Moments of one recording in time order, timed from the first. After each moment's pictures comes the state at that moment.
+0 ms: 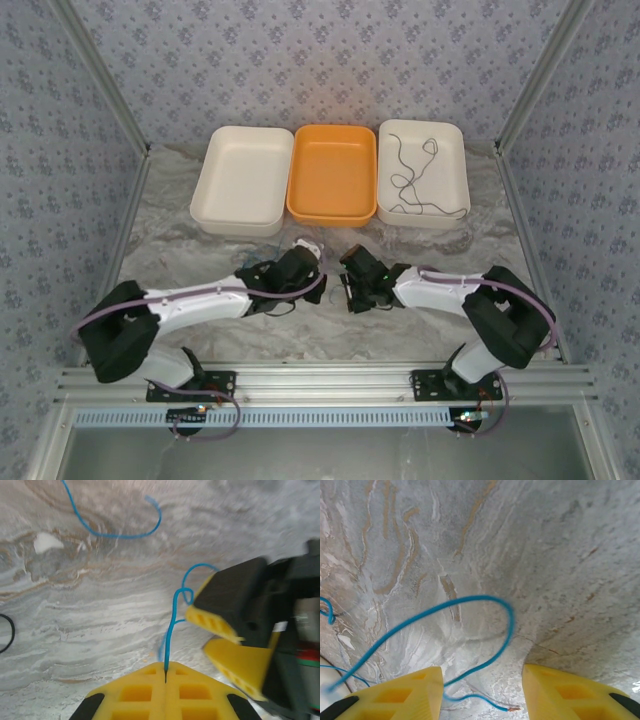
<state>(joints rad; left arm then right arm) -0.99 1.38 0.76 -0.14 -0.09 -0.60 0.81 1.53 0.71 -0.22 -0.01 2.07</state>
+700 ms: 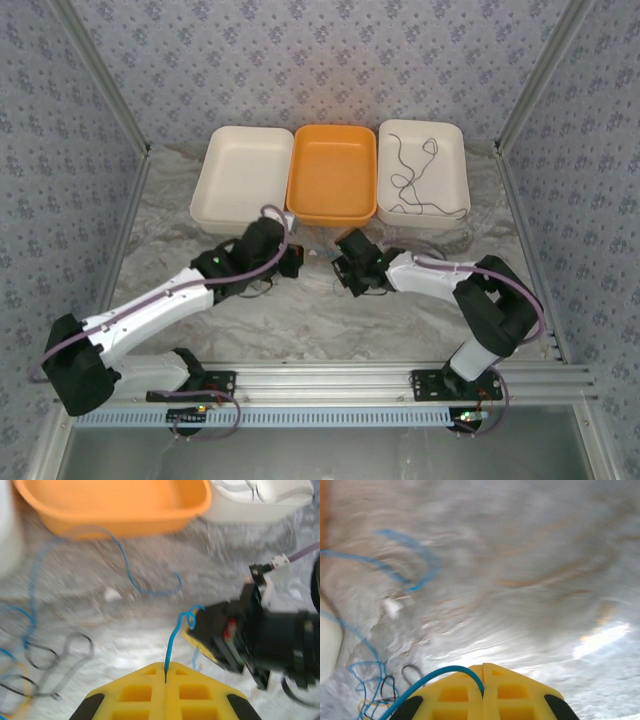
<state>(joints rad) -0.82 1.19 0.96 -0.48 -0.09 -0.53 0.78 1.60 0.90 -0.29 0.03 1.60</state>
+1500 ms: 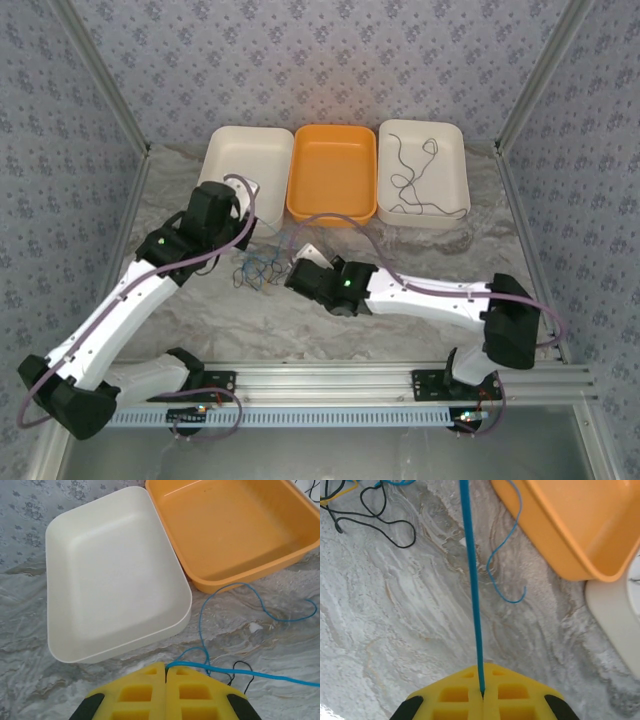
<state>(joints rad) -0.59 1.08 1.17 -0.74 -0.28 0.05 1.20 1.53 1.18 -0.80 0.64 0.19</state>
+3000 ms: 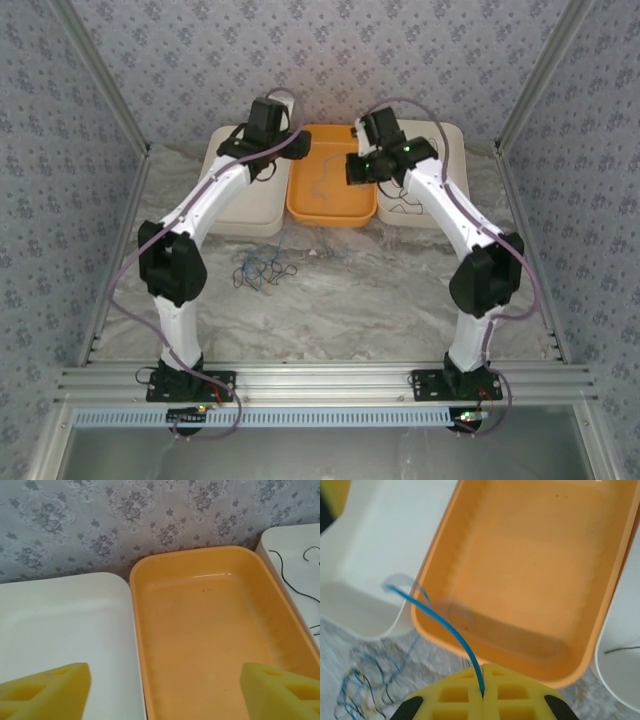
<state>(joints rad) -0.45 1.99 1.96 -0.52 -0.11 -0.17 0.43 1.89 1.91 -0.87 -0.14 0.29</state>
